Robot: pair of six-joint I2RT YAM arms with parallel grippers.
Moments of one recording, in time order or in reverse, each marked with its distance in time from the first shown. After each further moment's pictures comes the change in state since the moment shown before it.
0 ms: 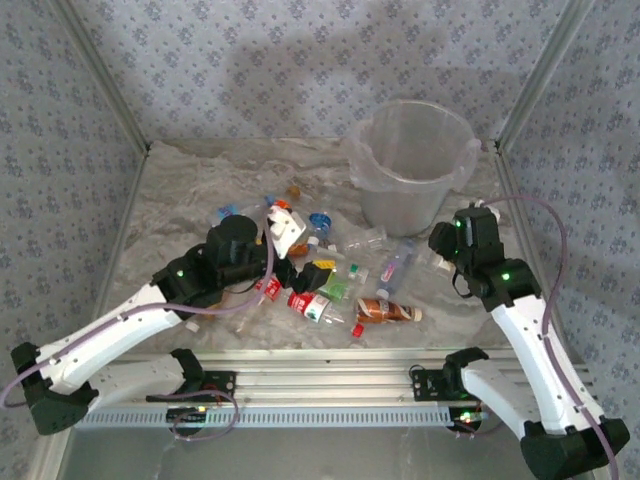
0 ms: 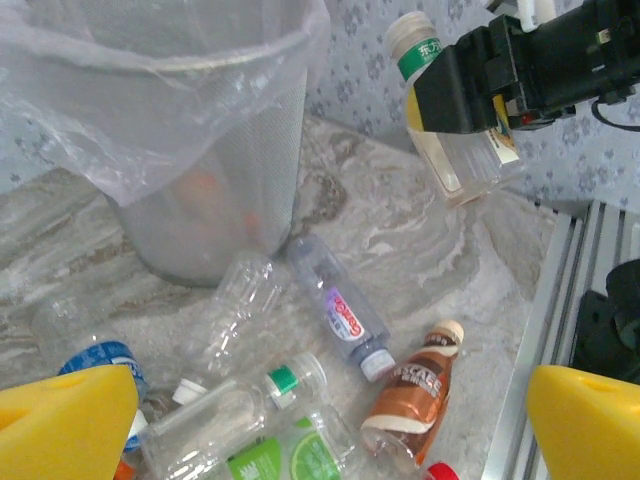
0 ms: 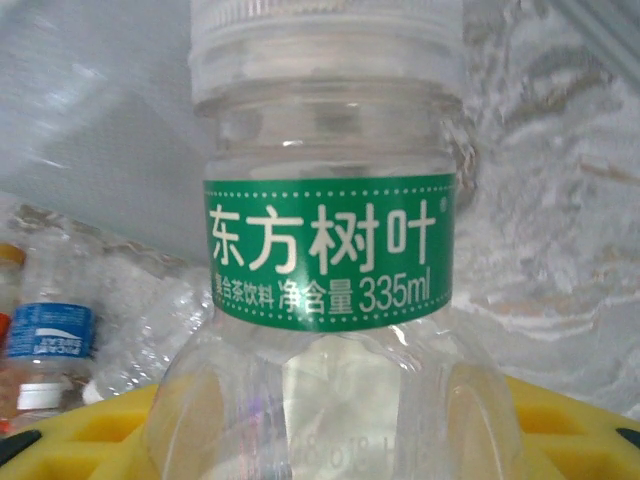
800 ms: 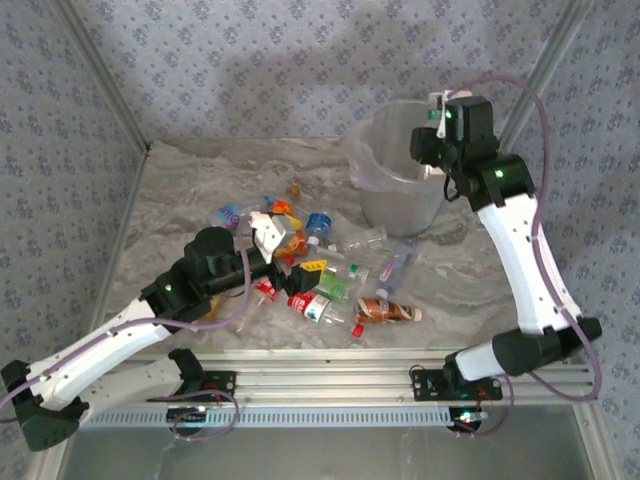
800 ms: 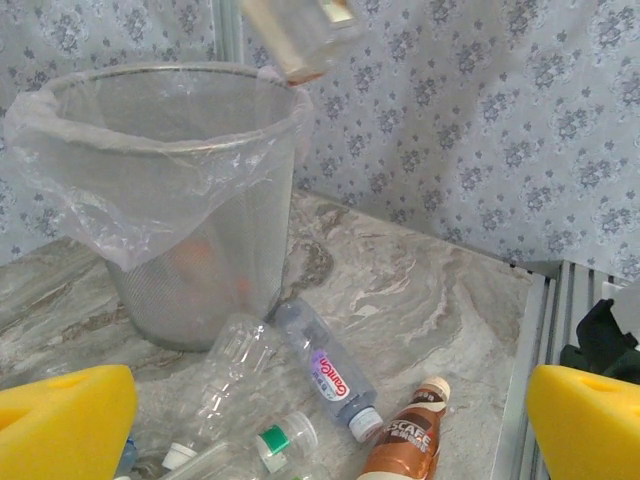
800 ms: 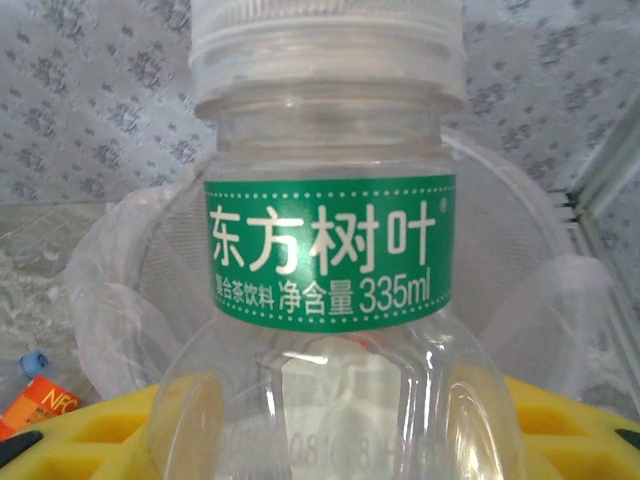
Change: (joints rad) left arm 0.026 -0.117 -0.132 0.190 0.065 -0.008; right arm 0.023 0.608 0.855 -0.063 -0.049 -0.403
